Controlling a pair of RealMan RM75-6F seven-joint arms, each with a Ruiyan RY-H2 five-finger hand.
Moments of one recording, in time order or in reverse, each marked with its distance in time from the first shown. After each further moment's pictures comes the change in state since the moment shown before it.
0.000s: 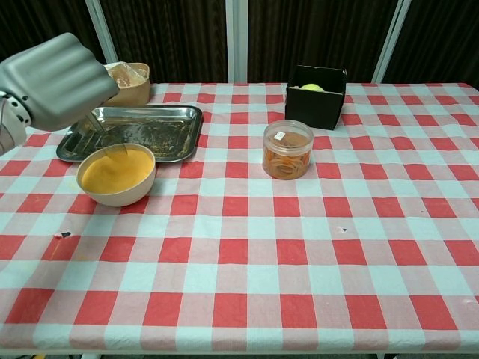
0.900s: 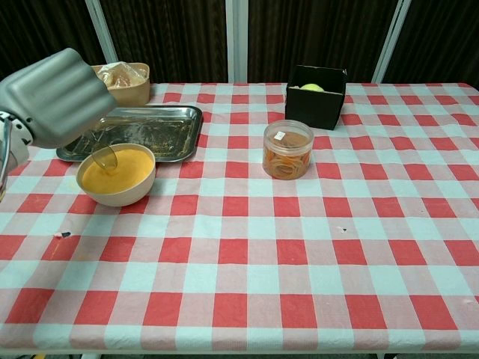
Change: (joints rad) left arm 0.076 -0.056 -0.050 0.011 0.032 -0.009 0.205; right arm -0.007 0.005 -0.002 -0.020 -0.011 0.016 -0.021
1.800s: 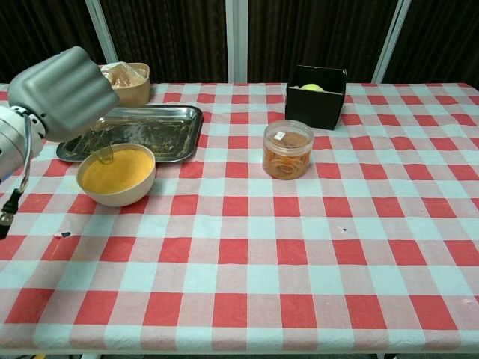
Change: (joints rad) left arm -0.007 -0.034 -0.077 0.059 -0.049 -0.047 0.085; right arm 0.000 0.002 0.000 -0.003 0.001 -0.002 -0.005
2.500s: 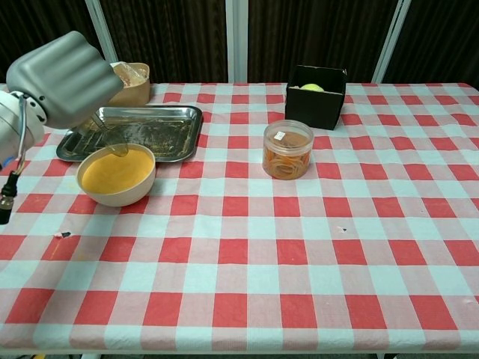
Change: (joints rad) left arm 0.000 0.035 -0.041 -0.071 0.009 -0.018 -0.137; right arm -0.013 0.004 -0.002 0.005 0.000 0.018 0.013
